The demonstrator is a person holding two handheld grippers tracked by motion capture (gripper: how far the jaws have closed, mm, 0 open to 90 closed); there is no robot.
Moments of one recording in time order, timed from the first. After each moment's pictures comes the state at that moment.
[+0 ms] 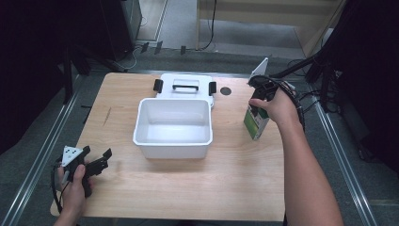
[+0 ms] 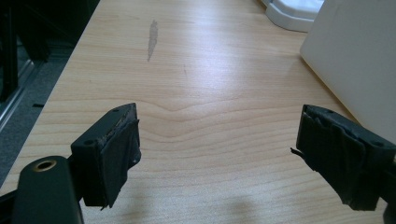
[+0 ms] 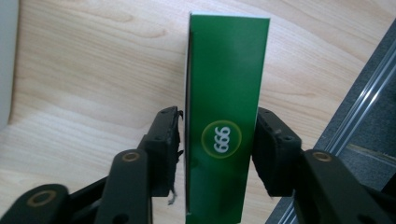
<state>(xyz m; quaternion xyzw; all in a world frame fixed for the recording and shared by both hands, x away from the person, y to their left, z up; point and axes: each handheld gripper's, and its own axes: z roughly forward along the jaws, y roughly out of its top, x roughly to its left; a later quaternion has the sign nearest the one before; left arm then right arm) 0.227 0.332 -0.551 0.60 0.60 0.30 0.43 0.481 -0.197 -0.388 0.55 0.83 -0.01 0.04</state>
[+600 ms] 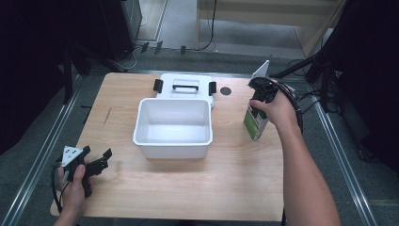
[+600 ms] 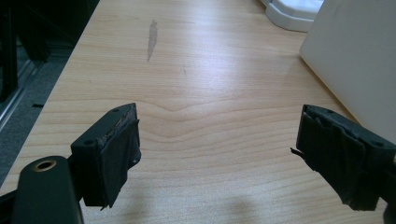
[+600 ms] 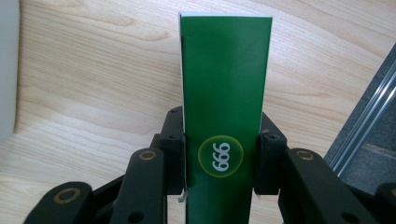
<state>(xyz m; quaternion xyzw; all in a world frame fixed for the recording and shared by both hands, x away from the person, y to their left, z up) 0.227 0.332 -0.551 0.60 0.60 0.30 0.43 0.482 -0.200 -0.396 0.56 0.83 0.00 0.03</state>
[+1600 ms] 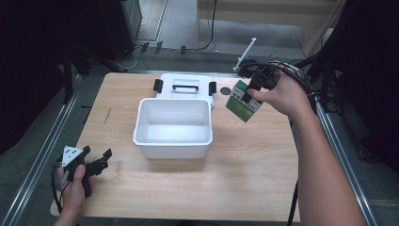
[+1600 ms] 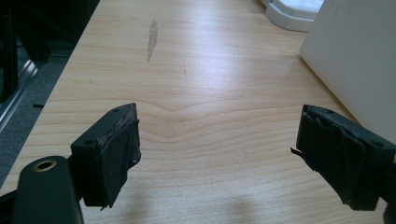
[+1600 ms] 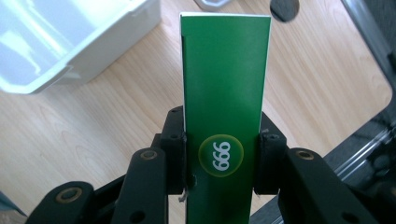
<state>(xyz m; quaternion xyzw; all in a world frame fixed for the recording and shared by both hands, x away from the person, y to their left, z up) 0.227 0.332 -0.551 0.60 0.60 0.30 0.42 0.433 -0.154 -0.297 0.30 0.94 0.08 0.10</state>
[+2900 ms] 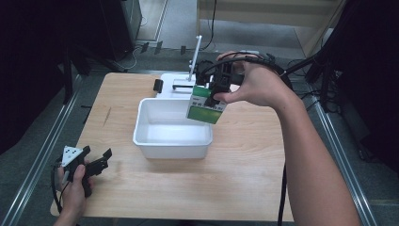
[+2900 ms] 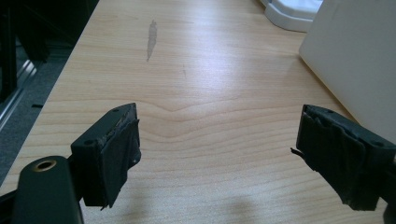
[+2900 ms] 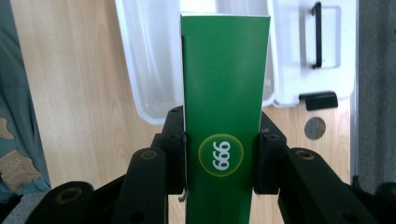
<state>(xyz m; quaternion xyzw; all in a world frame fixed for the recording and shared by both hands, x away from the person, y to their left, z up) 0.227 0.333 -0.551 0.60 0.60 0.30 0.43 0.373 -0.052 -0.247 0.04 0.99 0.09 0.09</state>
